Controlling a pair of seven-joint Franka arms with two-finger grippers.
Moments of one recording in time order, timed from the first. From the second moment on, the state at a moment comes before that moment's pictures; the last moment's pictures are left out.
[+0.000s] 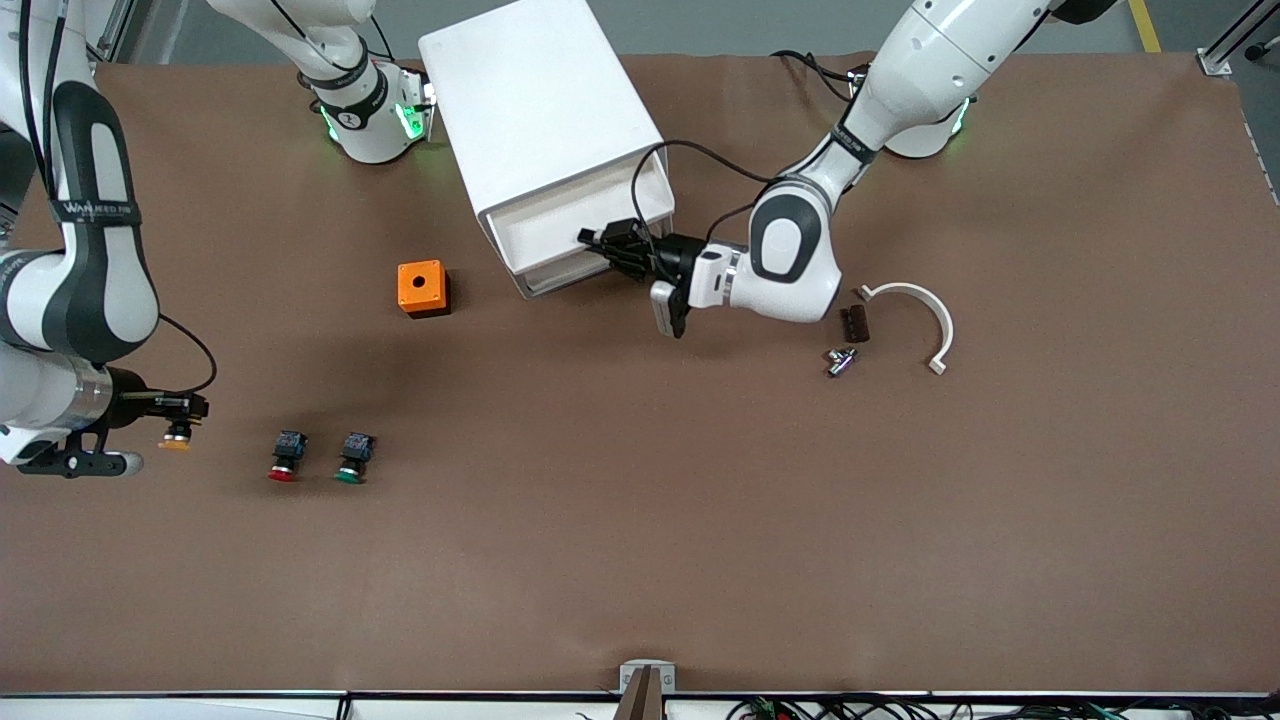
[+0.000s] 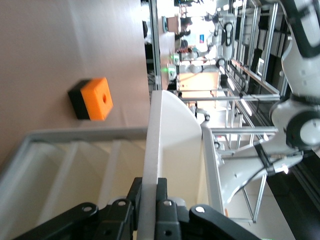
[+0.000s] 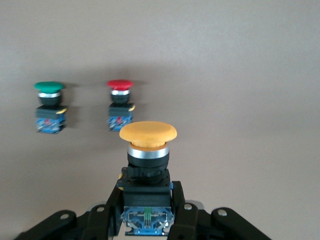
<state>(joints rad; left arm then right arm) -0.29 0.57 -0.43 -1.92 -1.62 2.06 0.95 -0.08 0.41 -0.09 -1.64 -0.01 1.87 -0.10</state>
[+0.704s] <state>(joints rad) -0.28 0.63 -0.32 -1.79 -1.59 2.06 0.94 0.21 0.17 -0.08 -1.64 0.00 1.61 0.42</state>
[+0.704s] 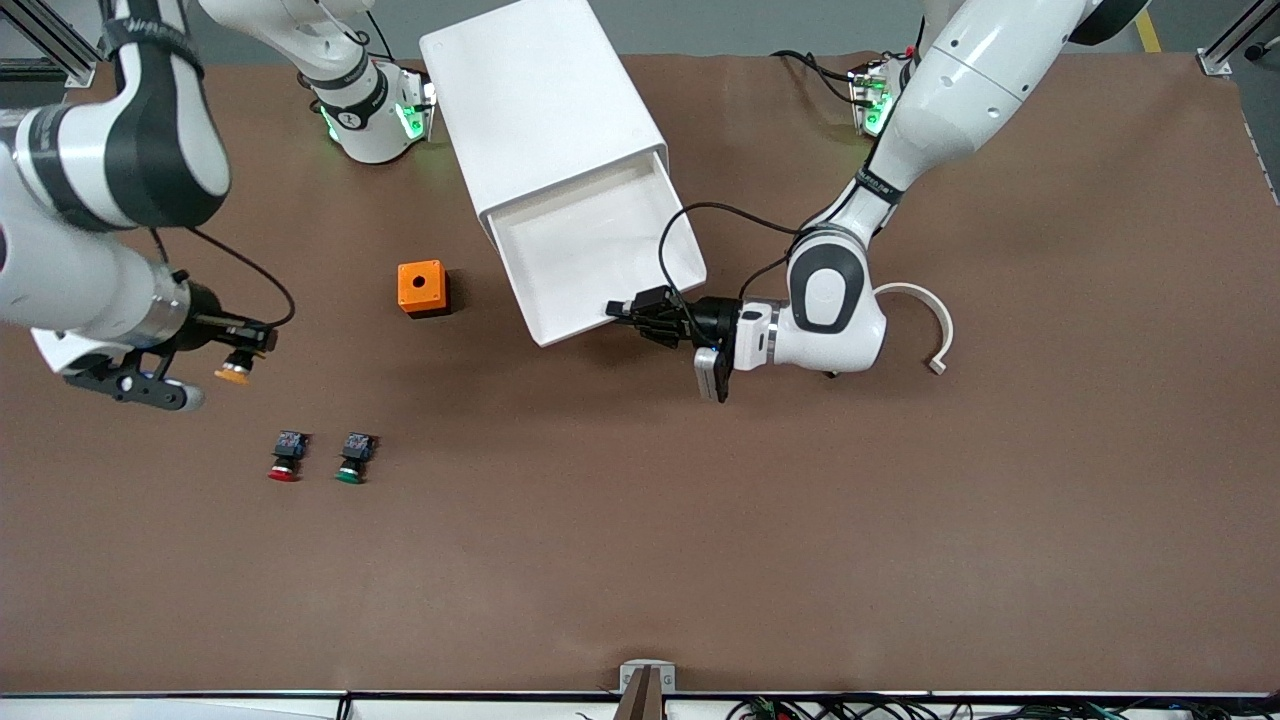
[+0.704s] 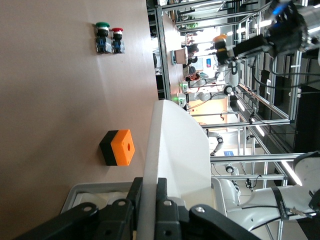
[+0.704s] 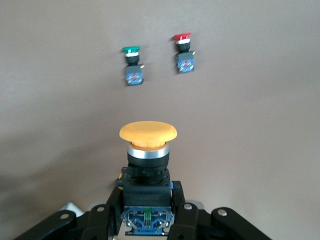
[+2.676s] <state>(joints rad) -0.21 0.60 -0.32 -1.46 -0.02 1.96 -0.21 0.81 0.27 -0.08 -1.65 0.28 1.93 1.76</state>
